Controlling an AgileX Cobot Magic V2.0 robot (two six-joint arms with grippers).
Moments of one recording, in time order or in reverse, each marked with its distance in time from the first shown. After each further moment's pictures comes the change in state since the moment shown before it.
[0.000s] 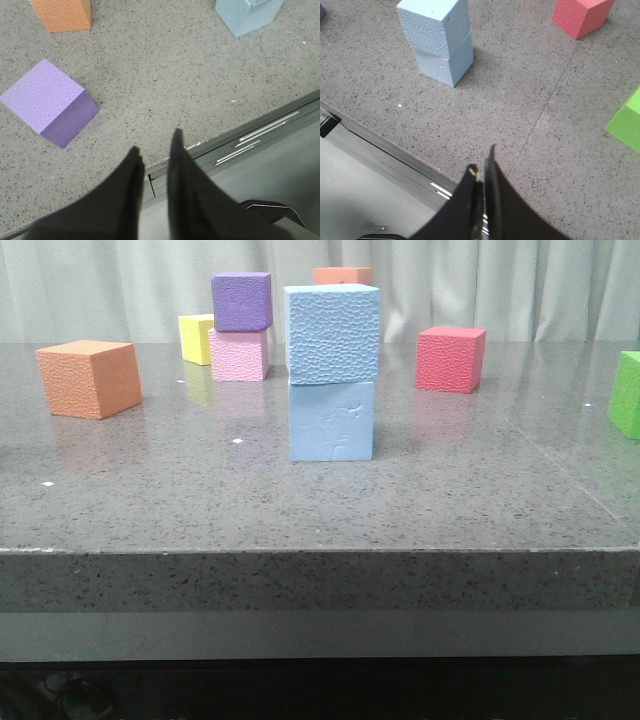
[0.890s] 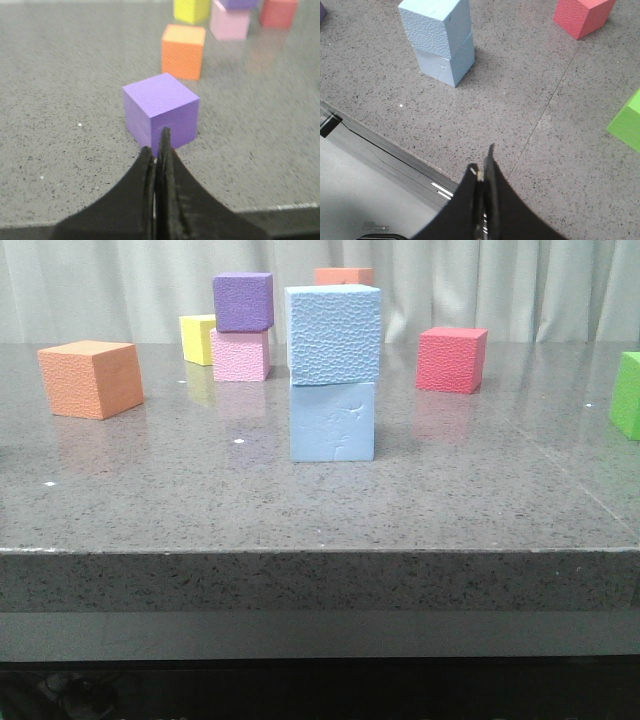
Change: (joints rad) left arm 0.407 -0.601 0.714 -0.026 -0.658 0.000; right arm 0.000 0.000 0.000 0.001 0.002 0.000
